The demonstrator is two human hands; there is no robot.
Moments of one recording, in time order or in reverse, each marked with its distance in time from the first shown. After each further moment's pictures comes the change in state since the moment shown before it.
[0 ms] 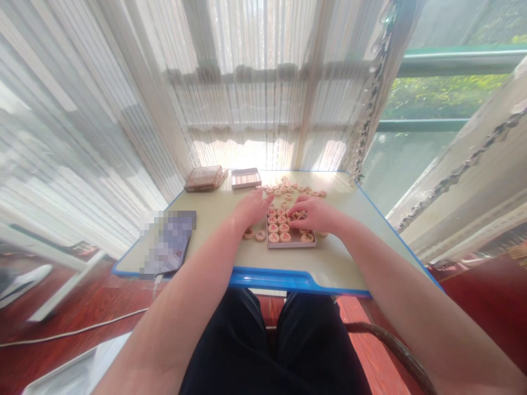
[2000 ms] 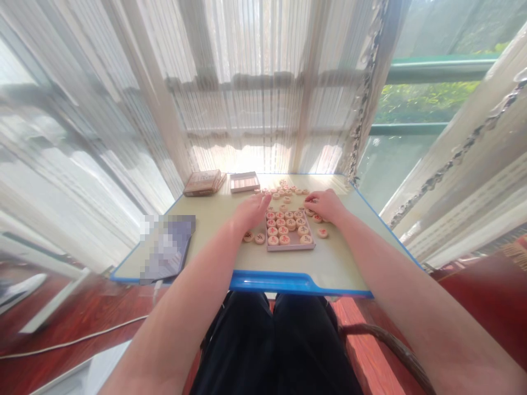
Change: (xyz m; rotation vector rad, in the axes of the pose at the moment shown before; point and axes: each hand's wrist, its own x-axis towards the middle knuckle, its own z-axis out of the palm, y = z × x) left_hand -0.006 0.006 -0.008 -0.051 -0.023 0.077; right_hand 0.014 0.068 0.008 -0.098 0.230 0.420
